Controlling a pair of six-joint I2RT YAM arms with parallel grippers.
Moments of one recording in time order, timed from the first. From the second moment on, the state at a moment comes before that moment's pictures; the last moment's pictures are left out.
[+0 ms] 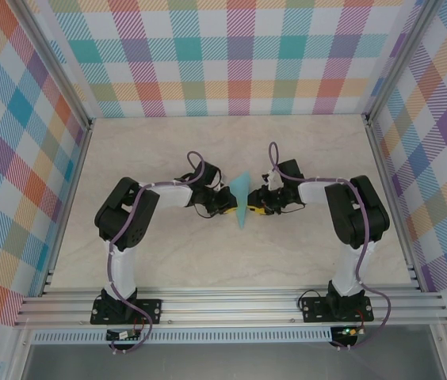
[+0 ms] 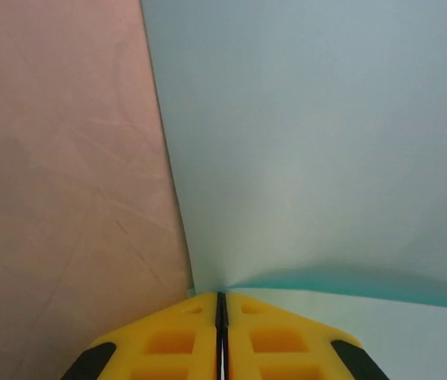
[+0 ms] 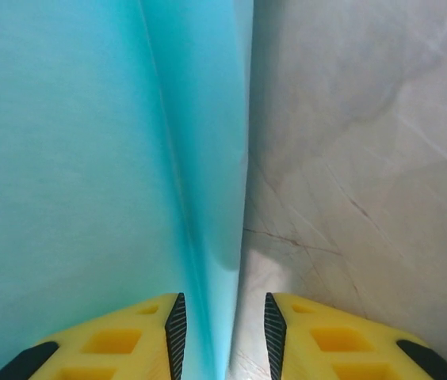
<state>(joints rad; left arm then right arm) -0.55 2.01 1.16 -0.12 0.55 -0.86 0.34 1.90 0.99 -0.16 -0.80 0.59</state>
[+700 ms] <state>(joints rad) -0.55 2.03 1.18 -0.14 0.55 -0.84 0.31 2.01 1.18 -0.23 -0.82 0.55</state>
